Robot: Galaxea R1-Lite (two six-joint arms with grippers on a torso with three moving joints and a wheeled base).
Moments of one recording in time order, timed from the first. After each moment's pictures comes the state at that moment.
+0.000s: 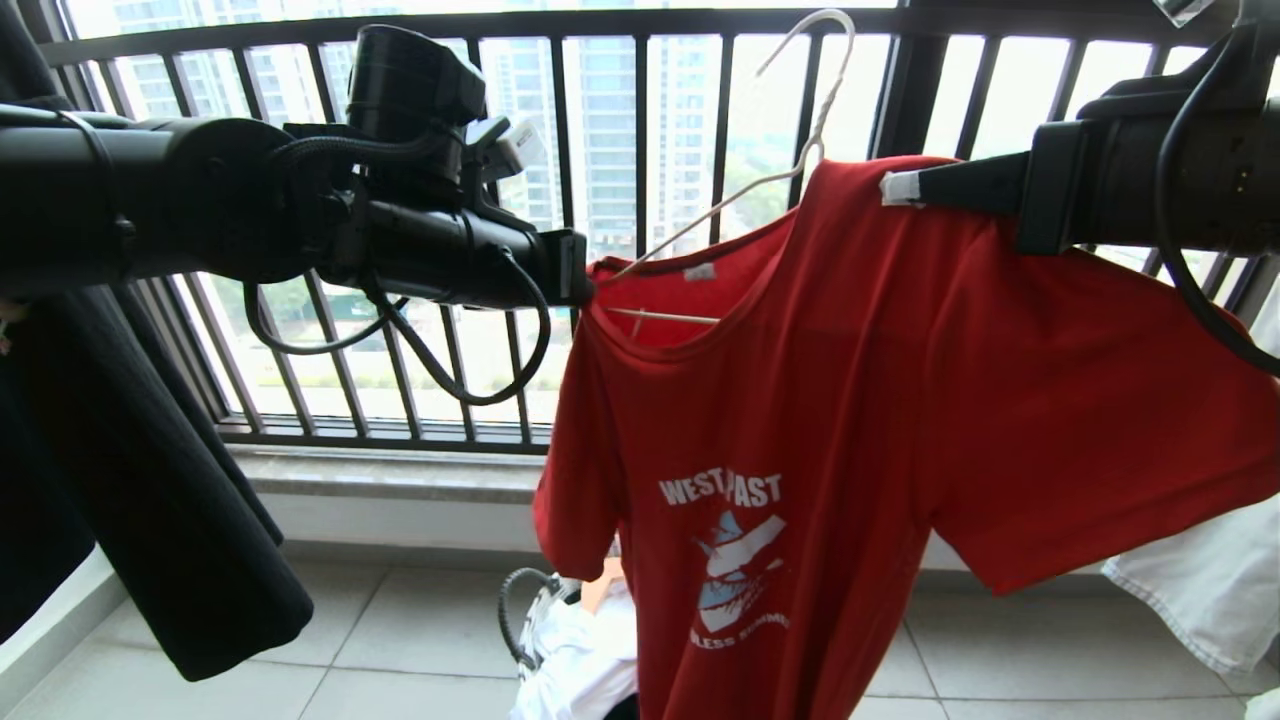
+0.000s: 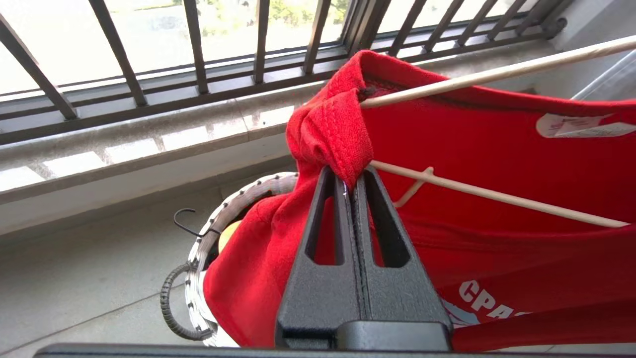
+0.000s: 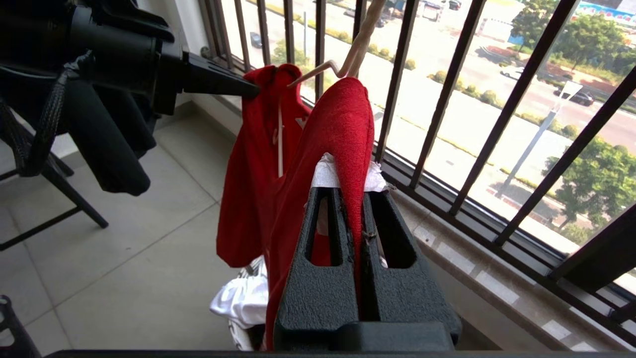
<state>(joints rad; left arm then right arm) -0.48 1.86 -1.79 0.29 -0.13 -0.21 0.38 1.48 -1.46 0.09 0.31 -0.02</state>
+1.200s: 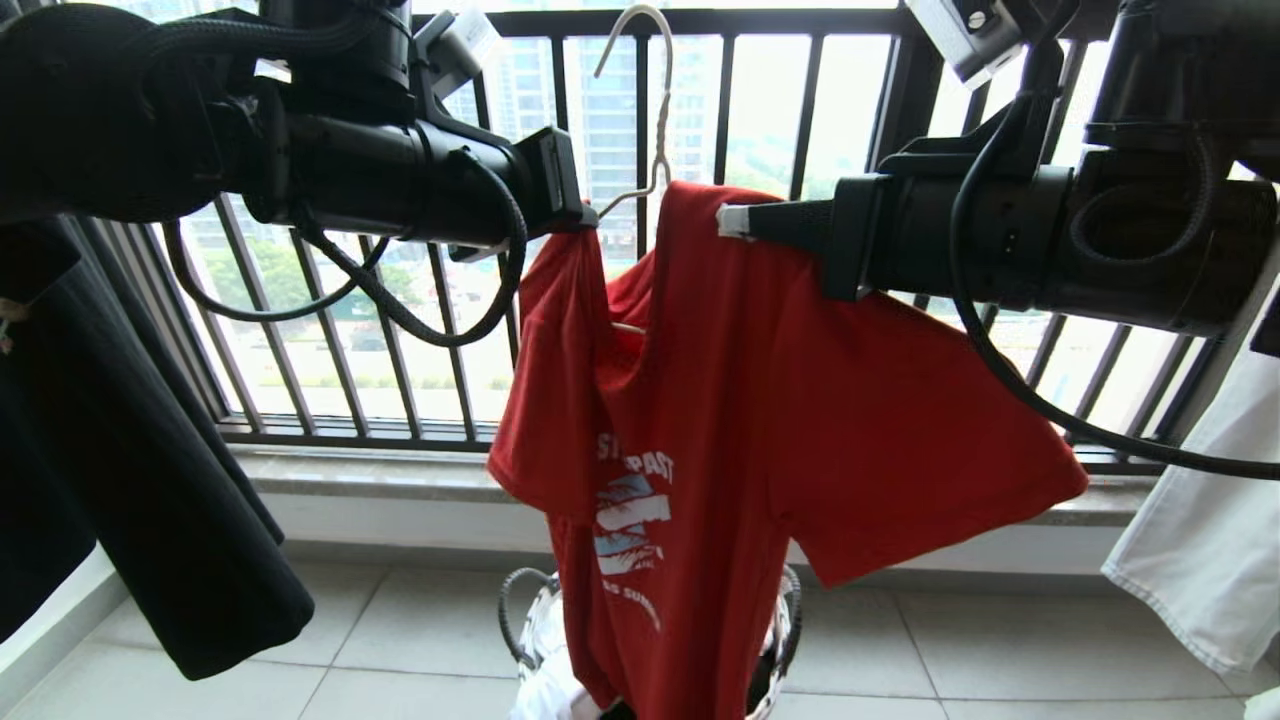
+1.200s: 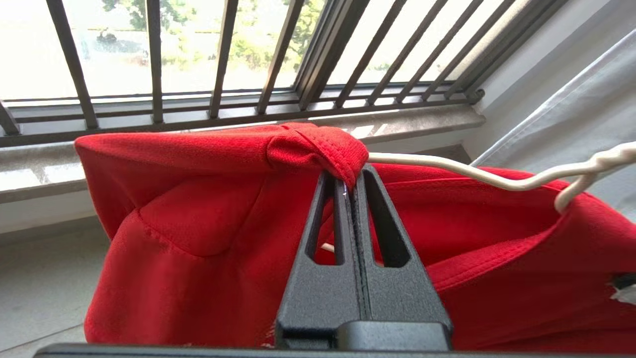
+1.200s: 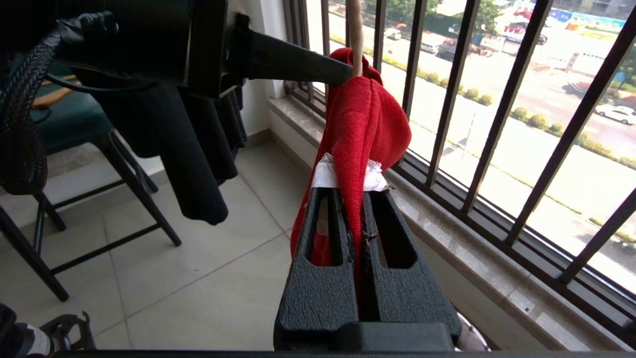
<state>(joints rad) -0.53 1.78 -1.84 0.28 -0.13 -0.37 0.59 1.63 -1.38 -0.24 0.31 0.07</state>
